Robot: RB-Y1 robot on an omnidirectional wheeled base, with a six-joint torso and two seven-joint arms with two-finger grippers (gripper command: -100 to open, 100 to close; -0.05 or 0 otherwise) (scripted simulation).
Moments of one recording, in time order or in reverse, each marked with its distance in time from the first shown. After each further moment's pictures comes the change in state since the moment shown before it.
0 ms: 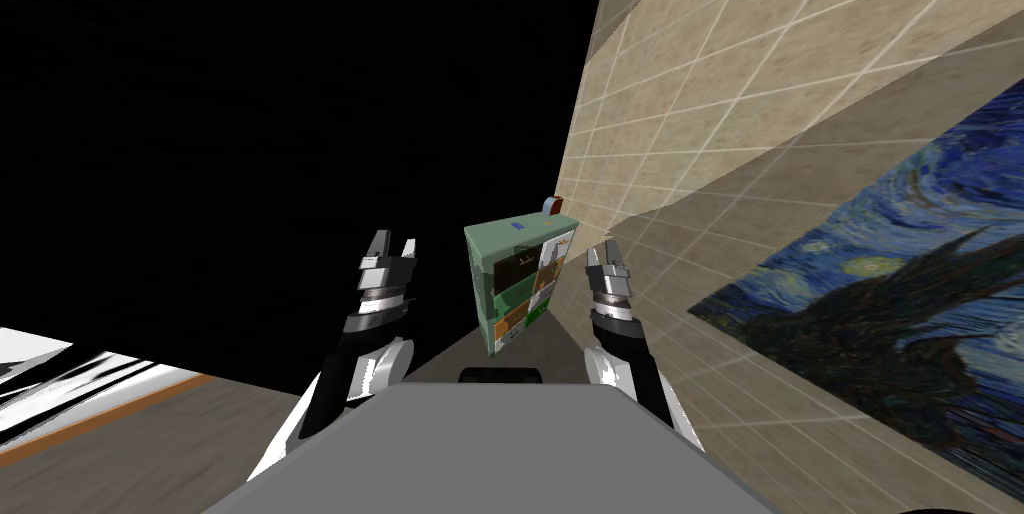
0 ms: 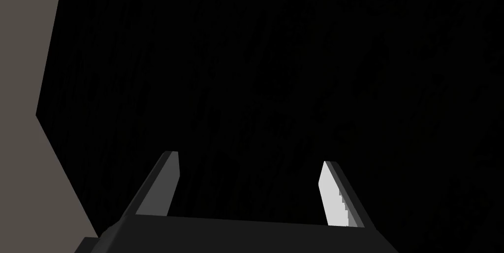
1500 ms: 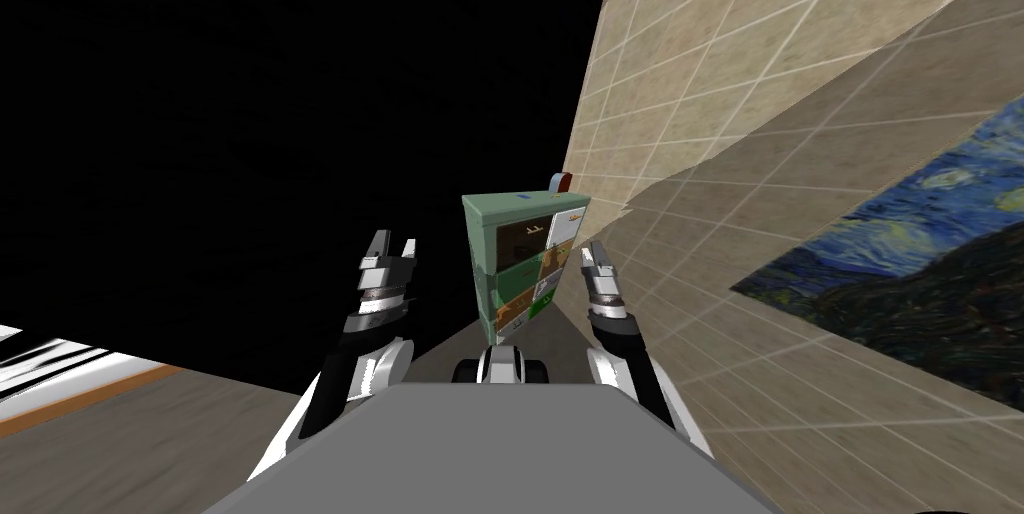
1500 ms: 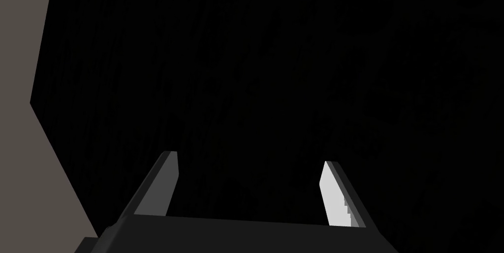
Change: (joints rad) left arm 0.000 0.000 0.000 0.000 0.000 0.000 0.000; right arm -0.029 -0.113 0.003 0.037 0.049 -0.024 0.099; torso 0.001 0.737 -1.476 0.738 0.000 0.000
